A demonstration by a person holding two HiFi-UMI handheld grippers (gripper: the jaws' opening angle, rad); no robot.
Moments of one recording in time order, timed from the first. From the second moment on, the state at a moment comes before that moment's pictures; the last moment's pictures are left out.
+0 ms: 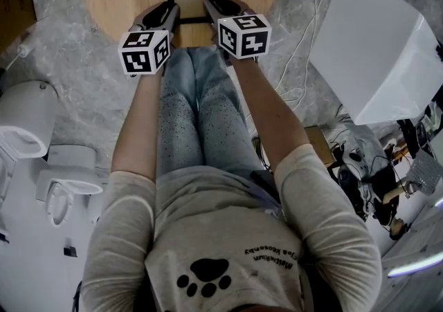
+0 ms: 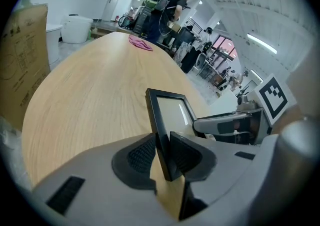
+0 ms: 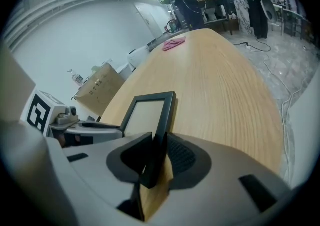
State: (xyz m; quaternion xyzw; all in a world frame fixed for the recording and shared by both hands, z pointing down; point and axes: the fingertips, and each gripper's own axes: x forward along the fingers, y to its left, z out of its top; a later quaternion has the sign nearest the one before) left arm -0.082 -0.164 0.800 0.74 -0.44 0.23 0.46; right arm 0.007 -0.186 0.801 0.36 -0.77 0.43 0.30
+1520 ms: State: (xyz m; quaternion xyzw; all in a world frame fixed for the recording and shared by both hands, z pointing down) left arm -0.066 -0.157 0.779 0.75 -0.44 0.24 0.43; right arm 0.014 -0.168 0.758 0.39 -0.75 0.42 0.34
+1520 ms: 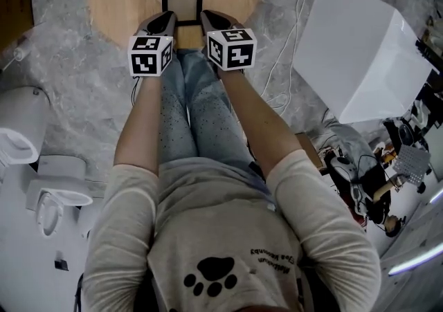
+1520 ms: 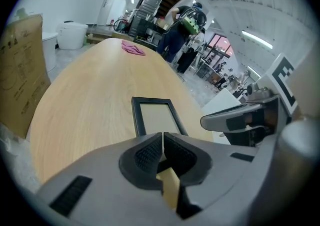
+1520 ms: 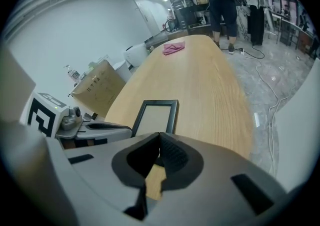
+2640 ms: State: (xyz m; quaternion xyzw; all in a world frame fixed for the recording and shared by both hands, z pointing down) left arm -0.069 -0.149 0.598 0.78 -0.44 0.25 0.36; right arm 0.048 -0.154 0.606 0.41 -0.76 0.36 0.34
